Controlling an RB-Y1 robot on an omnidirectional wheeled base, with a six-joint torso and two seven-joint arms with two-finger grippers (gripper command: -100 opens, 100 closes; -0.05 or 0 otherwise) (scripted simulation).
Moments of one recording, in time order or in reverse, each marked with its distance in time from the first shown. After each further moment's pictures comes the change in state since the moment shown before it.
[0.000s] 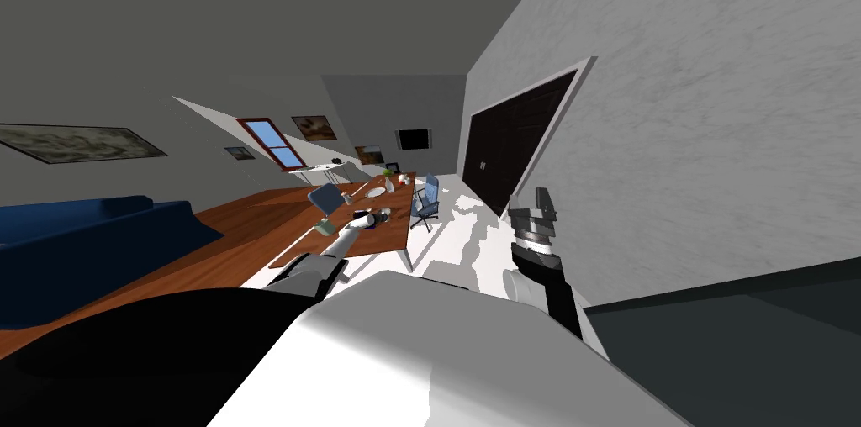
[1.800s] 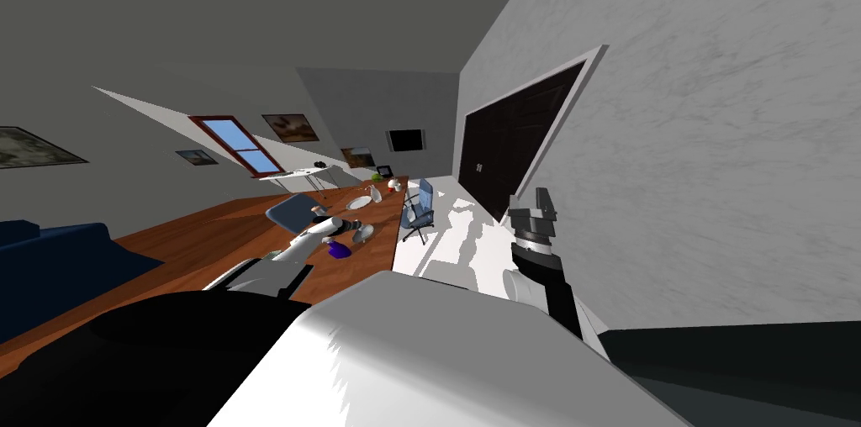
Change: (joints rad) left arm 0.127 0.273 0.035 0.120 0.276 0.137 -0.081; right arm 0.000 0.000 0.000 0.000 0.000 0.000 0.000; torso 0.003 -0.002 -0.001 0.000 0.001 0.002
